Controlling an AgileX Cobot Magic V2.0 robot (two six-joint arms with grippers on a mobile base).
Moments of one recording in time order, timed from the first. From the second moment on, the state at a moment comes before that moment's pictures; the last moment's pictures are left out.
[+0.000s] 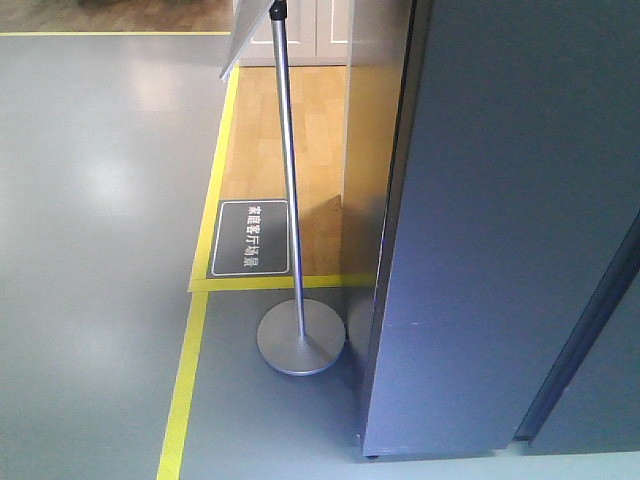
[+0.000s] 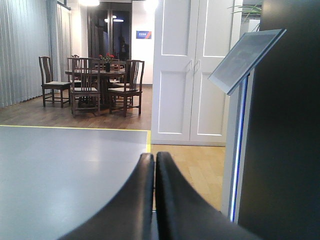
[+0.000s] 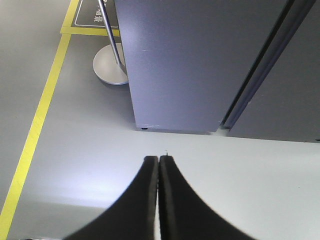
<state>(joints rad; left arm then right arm) 0.06 -0.01 0.03 -0.08 -0.05 -0.01 0.11 0.33 -0.60 -0.04 1.09 0.01</state>
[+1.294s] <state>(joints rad) 0.06 -0.01 0.03 -0.08 -0.05 -0.01 0.01 -0.01 0.03 0.01 0.05 0.01</state>
